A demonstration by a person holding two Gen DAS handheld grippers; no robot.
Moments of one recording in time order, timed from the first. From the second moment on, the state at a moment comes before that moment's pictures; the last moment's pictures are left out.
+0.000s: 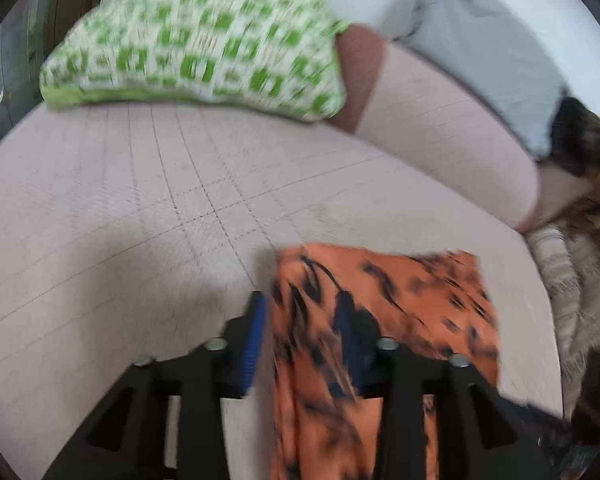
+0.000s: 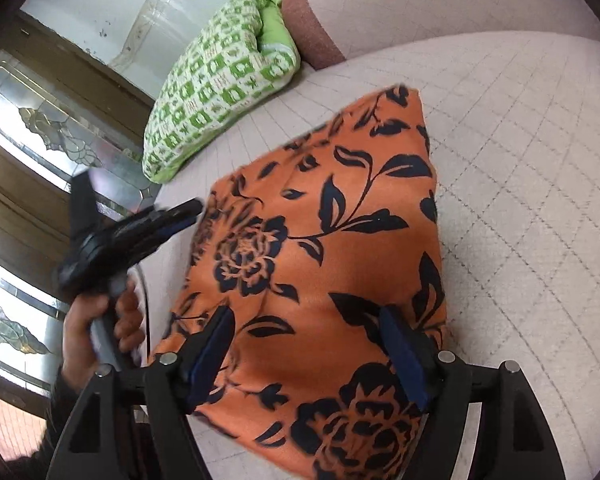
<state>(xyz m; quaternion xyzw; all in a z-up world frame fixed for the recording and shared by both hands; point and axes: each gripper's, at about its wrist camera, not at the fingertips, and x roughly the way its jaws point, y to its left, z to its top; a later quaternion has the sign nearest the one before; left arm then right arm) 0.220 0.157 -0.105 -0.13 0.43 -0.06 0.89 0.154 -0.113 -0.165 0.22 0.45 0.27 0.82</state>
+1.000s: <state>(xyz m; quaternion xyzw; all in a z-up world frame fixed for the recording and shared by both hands) 0.083 0.113 -0.110 -0.09 0.44 -0.01 0.90 0.088 -0.119 -0.178 0.22 0.47 0.25 0.82</state>
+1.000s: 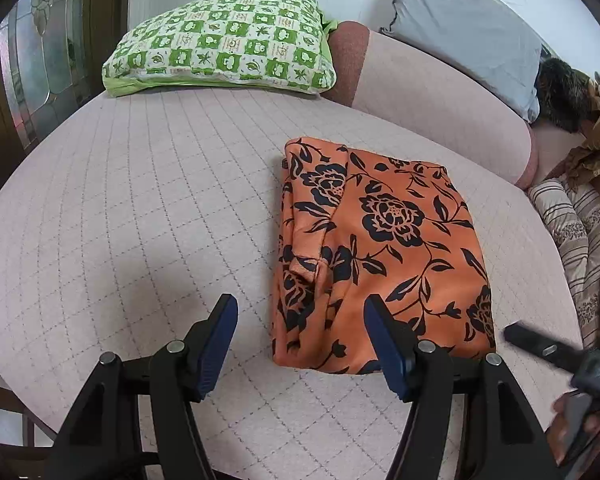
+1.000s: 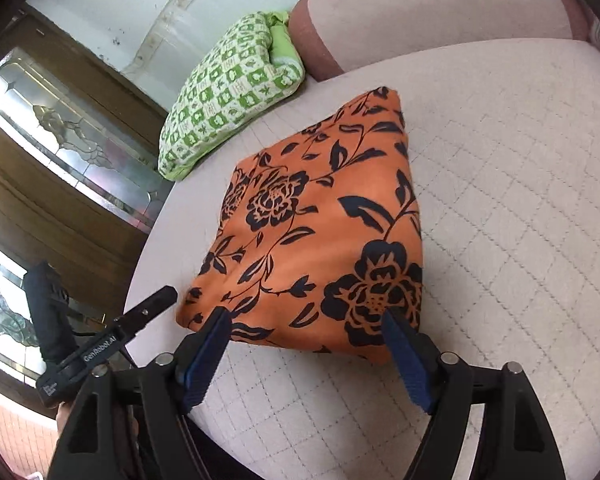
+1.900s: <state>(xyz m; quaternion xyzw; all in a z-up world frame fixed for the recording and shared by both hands) 0.145 0.113 -0.131 -0.08 0.44 -0.02 0.89 0.196 -0.161 -0.193 0.28 0.48 0.20 0.81</state>
